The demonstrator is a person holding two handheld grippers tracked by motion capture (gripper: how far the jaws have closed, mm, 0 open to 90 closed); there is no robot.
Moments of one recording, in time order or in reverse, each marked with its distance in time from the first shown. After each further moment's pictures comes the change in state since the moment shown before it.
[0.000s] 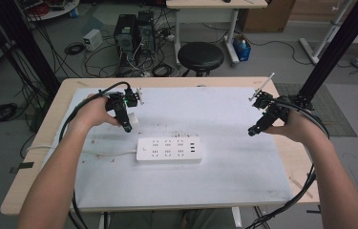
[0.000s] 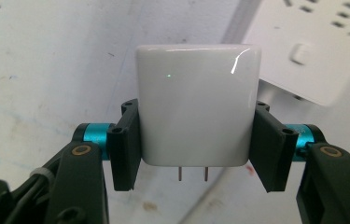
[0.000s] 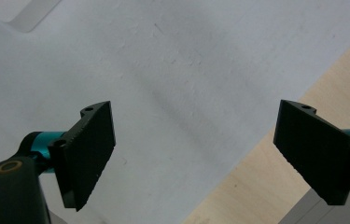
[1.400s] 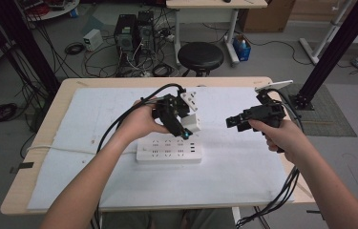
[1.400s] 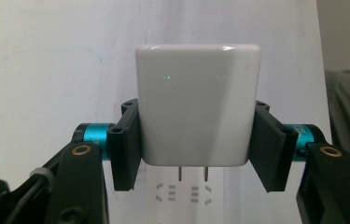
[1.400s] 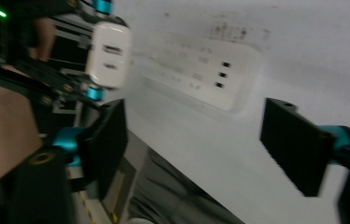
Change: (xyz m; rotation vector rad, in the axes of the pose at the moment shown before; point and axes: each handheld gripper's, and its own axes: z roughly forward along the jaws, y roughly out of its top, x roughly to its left) left arm -0.128 0.105 -0.046 -0.514 -0.021 0.381; right arm 0.025 -0.003 -0.009 -0.282 0.754 0.605
